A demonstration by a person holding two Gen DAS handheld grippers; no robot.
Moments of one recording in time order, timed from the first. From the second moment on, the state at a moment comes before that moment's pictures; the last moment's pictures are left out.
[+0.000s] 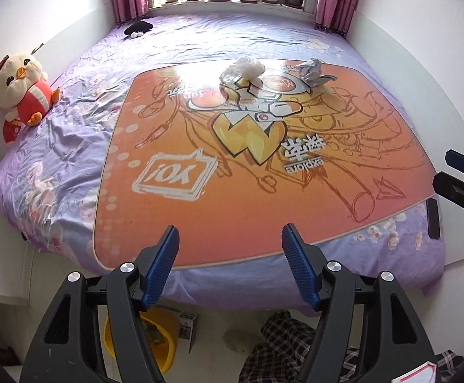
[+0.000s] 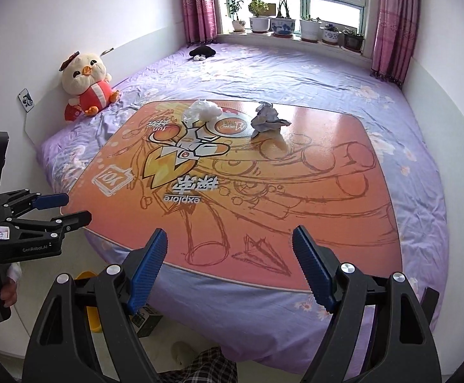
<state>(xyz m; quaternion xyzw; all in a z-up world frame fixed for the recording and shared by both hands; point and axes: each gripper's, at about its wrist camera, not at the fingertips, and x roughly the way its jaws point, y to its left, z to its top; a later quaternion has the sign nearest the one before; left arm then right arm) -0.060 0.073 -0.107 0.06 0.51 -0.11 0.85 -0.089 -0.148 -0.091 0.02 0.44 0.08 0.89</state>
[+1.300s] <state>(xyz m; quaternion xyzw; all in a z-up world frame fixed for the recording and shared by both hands) 0.200 -0.012 -0.164 0.09 0.52 -0.10 0.84 0.180 -0.190 -0.174 0.05 0.50 0.07 0.86</state>
